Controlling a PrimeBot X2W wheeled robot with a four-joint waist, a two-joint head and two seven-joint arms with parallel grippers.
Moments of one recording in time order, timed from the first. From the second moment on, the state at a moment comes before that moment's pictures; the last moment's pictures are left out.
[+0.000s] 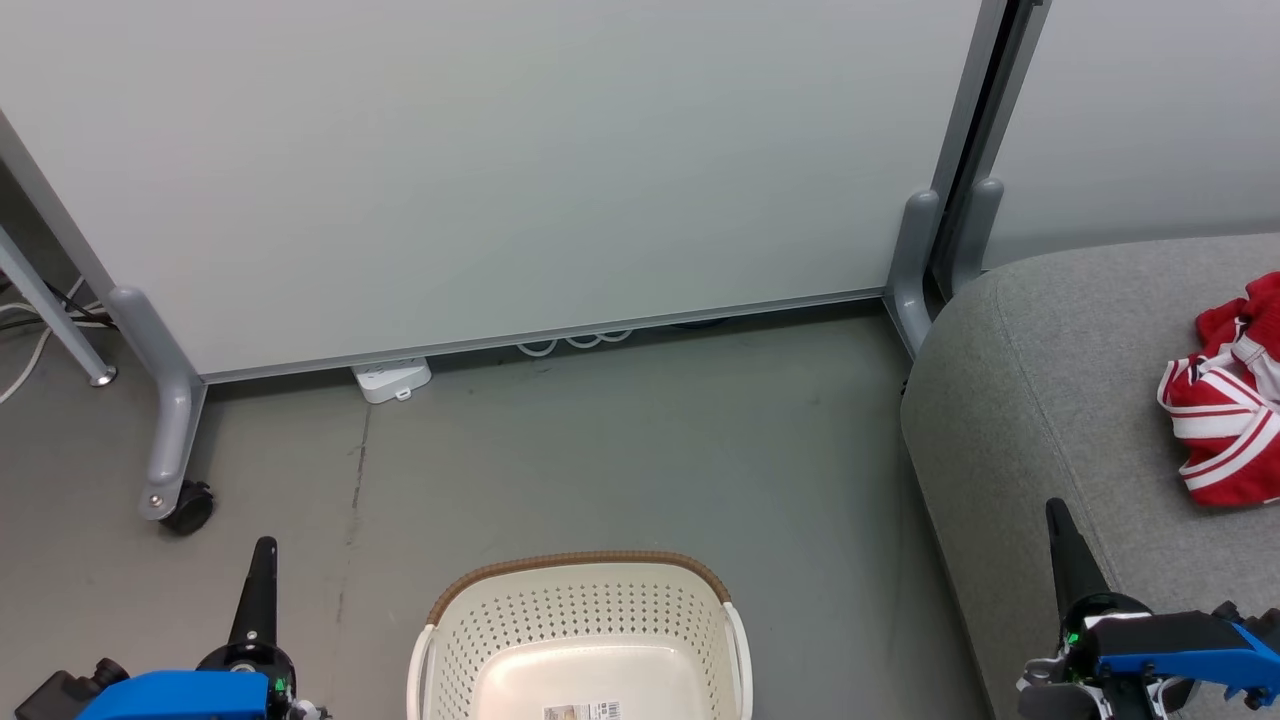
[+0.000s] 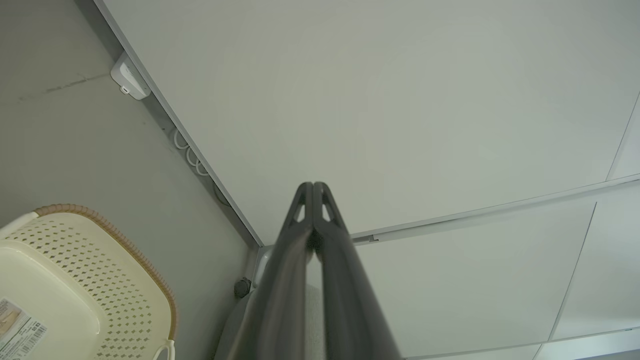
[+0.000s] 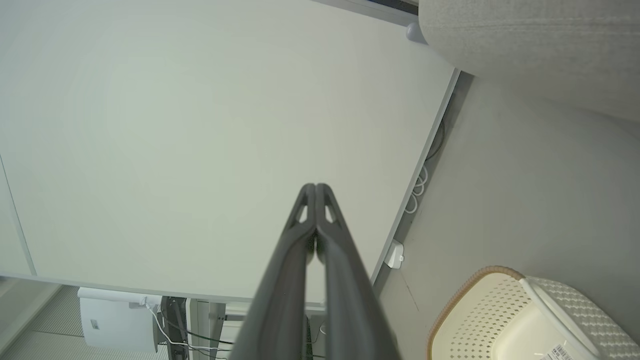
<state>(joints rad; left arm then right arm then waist) -0.09 0.04 0.09 0.27 -1.33 -0.13 0.05 -0.08 -0.05 -0.10 0.27 1.33 0.13 0.04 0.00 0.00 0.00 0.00</state>
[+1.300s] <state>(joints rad) -0.10 0.05 0.11 0.25 -1.61 -0.13 0.11 -0.10 -0.05 -0.11 0.25 1.61 0.13 0.11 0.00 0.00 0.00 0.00</state>
